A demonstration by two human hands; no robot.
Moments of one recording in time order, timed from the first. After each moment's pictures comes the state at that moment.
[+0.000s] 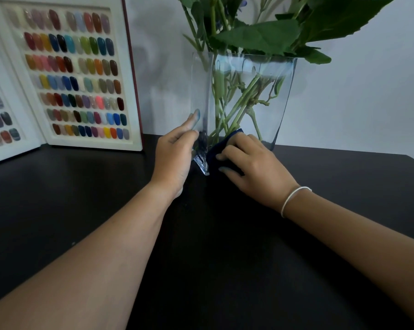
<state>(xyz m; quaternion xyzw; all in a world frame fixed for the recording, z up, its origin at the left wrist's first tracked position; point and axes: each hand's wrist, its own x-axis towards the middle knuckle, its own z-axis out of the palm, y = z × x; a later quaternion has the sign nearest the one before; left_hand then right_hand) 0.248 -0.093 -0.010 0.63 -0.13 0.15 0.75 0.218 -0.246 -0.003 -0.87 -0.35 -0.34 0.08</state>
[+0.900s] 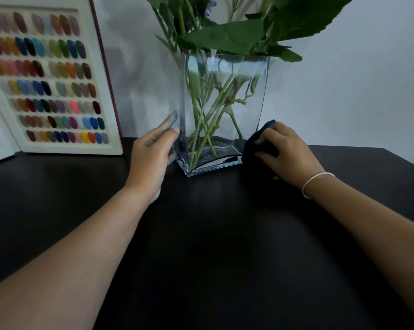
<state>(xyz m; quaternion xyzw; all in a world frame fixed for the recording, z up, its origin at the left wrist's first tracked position) 0.247 -0.093 -0.009 0.64 -0.12 0.13 0.75 0.243 -0.332 -0.003 -0.92 -0.17 -0.31 0.14</state>
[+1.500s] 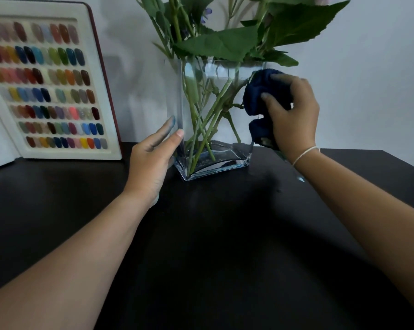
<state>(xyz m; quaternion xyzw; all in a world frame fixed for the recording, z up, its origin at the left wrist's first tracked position) 0.244 -0.094 -0.007 0.63 -0.12 0.13 0.75 0.256 -0.309 0.044 -0.75 -0.08 -0.51 0.41</state>
